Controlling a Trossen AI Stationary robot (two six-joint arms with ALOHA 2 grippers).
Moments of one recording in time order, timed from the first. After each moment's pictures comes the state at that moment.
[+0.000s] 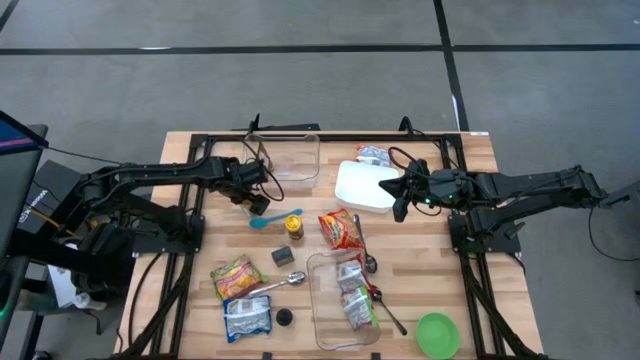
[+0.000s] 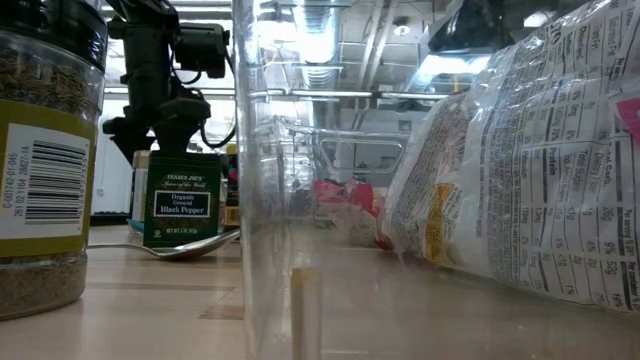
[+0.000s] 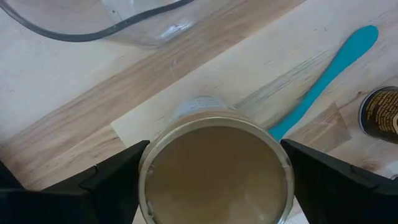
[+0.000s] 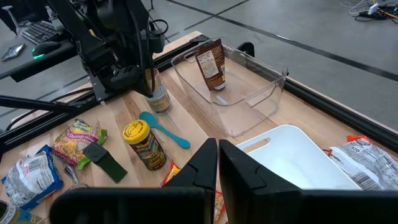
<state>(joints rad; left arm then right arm) 0.33 1.30 0.83 -0.91 -0.12 -0.67 0.08 0.90 0.81 -0.34 0.47 0.46</state>
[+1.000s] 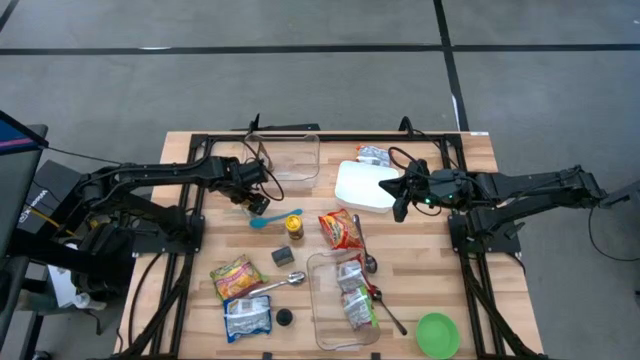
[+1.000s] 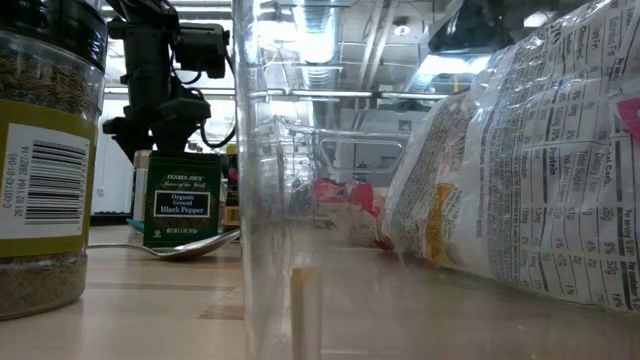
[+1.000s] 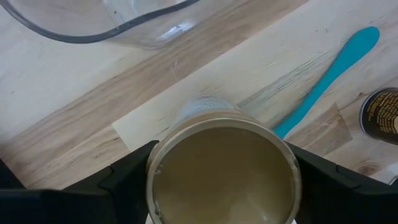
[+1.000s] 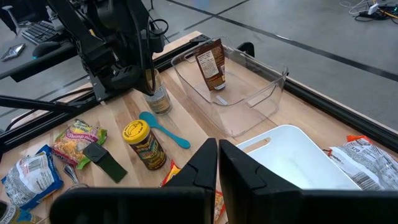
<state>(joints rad) 0.33 1.30 0.83 -0.91 -0.13 -0.67 0.08 0.90 0.81 -0.34 0.47 0.46</state>
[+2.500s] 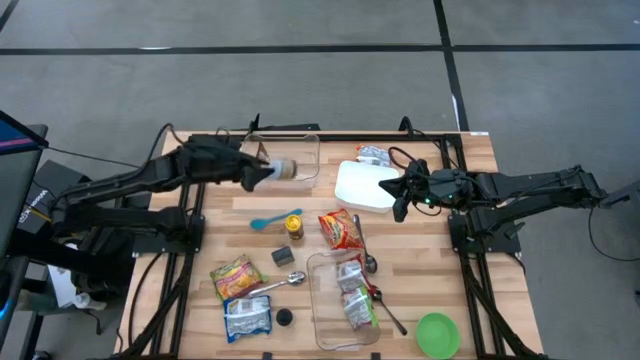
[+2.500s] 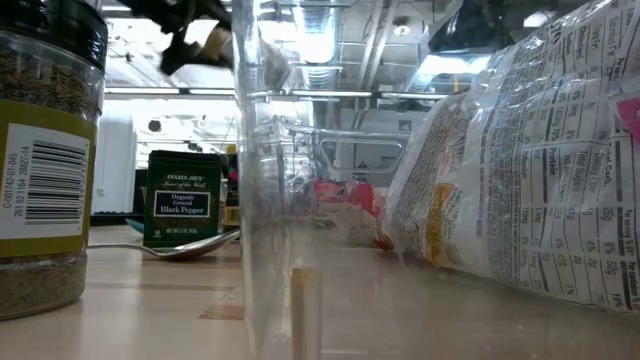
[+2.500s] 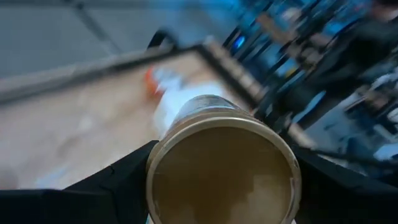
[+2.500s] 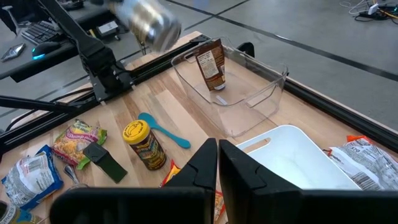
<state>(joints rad) 0.33 0.87 0.83 -0.31 -0.06 -0.61 0.08 0.90 0.81 -0.34 0.47 0.46</state>
